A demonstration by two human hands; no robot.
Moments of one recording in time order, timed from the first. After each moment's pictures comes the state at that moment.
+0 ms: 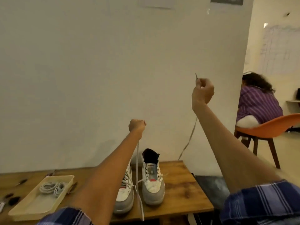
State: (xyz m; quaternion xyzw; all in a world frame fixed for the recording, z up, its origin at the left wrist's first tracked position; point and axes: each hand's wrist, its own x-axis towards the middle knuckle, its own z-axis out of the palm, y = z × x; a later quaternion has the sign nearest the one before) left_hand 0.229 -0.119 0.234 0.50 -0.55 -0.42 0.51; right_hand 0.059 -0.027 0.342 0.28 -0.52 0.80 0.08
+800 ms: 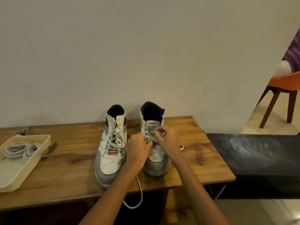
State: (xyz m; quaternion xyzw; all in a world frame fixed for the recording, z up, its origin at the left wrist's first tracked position) left_hand 0.218 -0.145 -0.025 0.58 -0.75 -0.14 0.28; right_hand 0.098 -0.130 -0.033 0.57 -0.66 0.48 -0.09
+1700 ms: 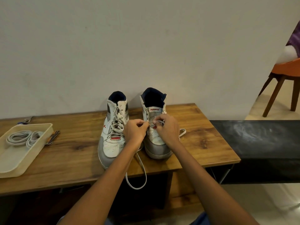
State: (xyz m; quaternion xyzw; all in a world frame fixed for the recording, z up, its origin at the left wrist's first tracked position) left_hand 0.228 -0.145 -0.027 0.59 -0.64 -0.29 0.41; right_hand 0.119 -0.126 -0.044 0.55 -0.70 0.46 -0.05
